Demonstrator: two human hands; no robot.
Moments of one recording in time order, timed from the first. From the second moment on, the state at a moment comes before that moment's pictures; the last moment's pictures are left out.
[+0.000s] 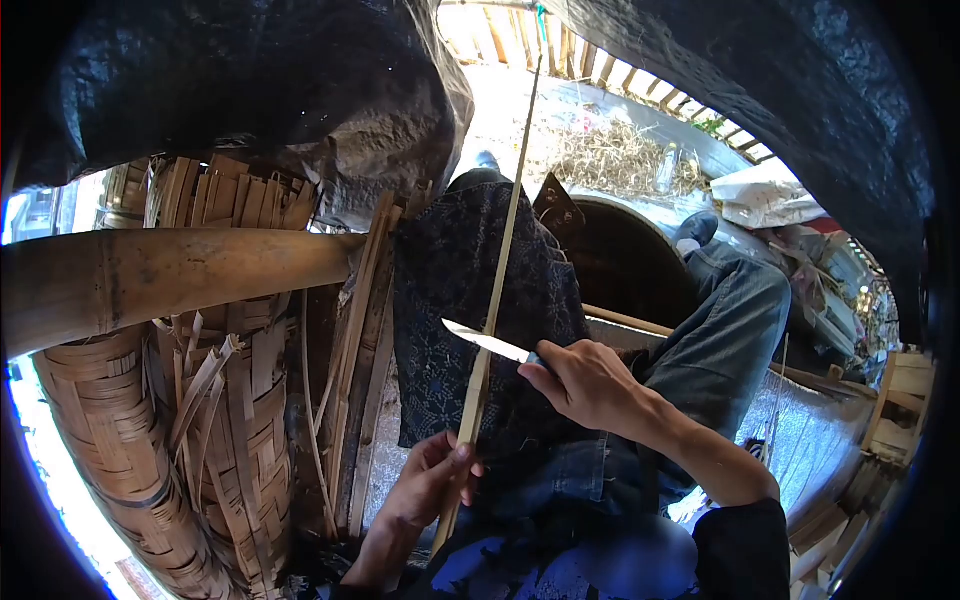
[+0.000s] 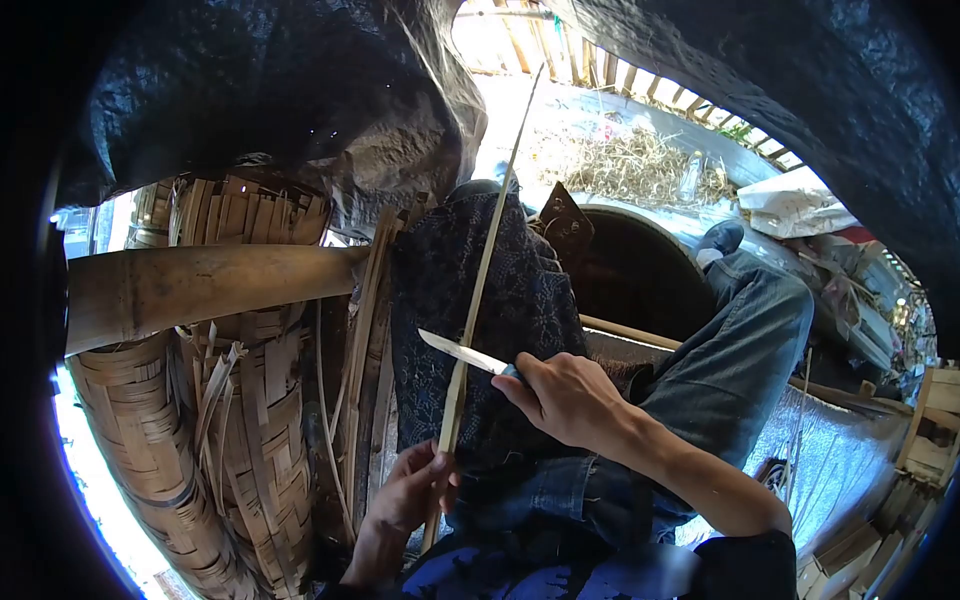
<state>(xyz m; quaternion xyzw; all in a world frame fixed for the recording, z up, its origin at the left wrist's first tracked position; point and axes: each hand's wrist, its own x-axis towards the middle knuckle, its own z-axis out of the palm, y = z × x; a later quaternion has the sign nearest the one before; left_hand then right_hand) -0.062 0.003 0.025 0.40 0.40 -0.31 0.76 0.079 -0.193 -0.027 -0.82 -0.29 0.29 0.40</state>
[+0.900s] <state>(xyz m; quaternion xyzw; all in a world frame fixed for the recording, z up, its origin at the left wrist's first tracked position) -0.051 -0.014 0.007 0.49 0.41 -0.28 0.71 0.115 -0.194 -0.060 -0.83 -0.26 0.32 0.39</state>
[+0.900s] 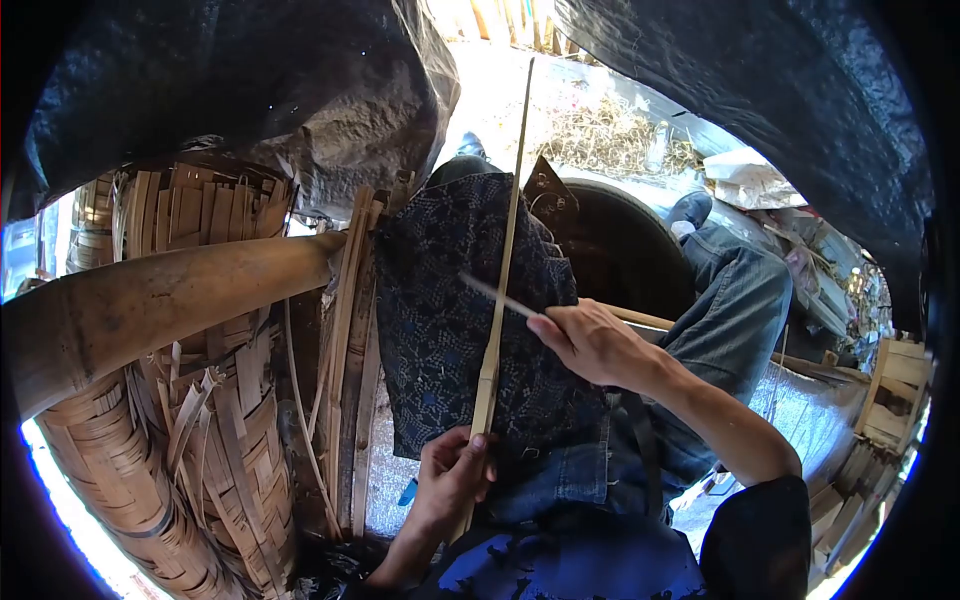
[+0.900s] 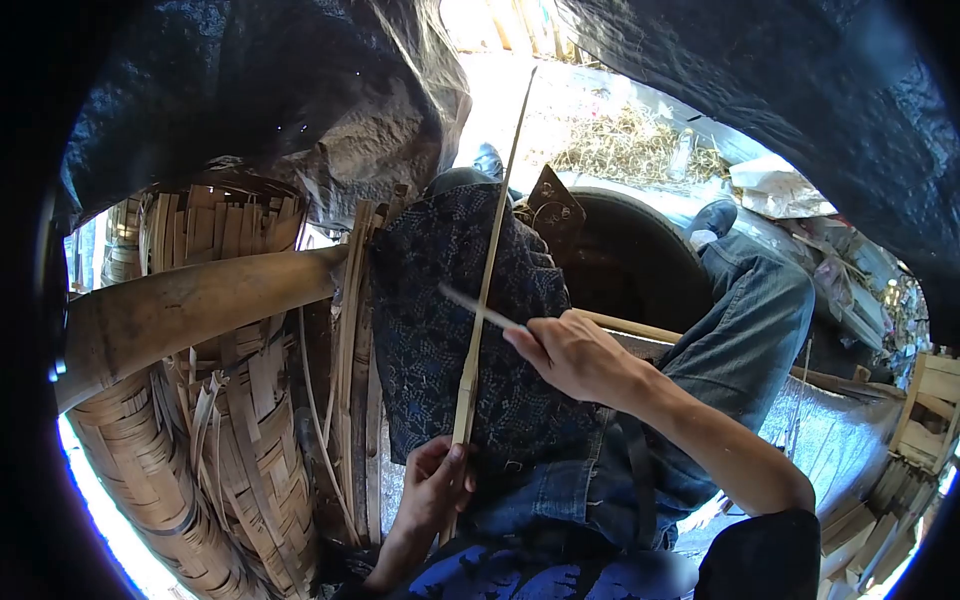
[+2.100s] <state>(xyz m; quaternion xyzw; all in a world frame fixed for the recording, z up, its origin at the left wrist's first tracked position) -0.028 -0.012 0.022 0.78 0.27 -0.31 0.47 0.090 -0.192 -0.043 -0.83 -0.27 0.30 0.38</state>
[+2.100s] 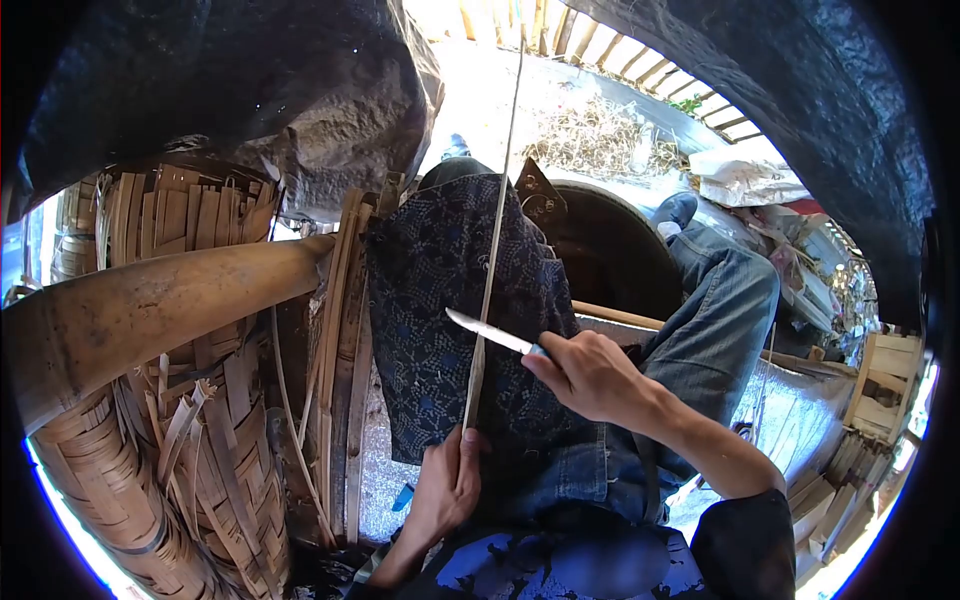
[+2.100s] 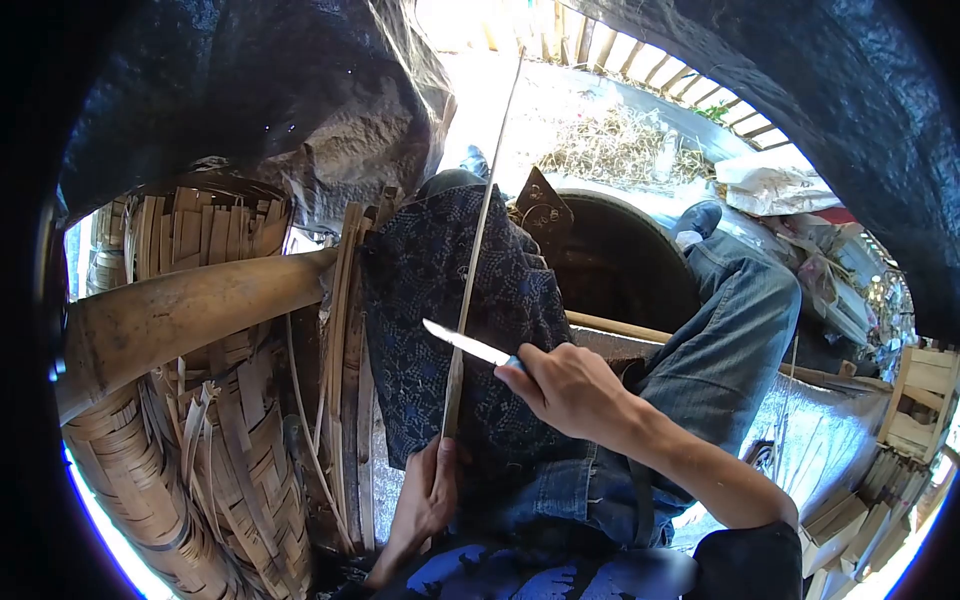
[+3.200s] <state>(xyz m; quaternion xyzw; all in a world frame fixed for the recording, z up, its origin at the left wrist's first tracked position) -0.048 0.005 0.000 0.56 0.33 -0.33 0.68 0.135 -0.163 -0.027 -0.77 -0.23 0.50 0.33</state>
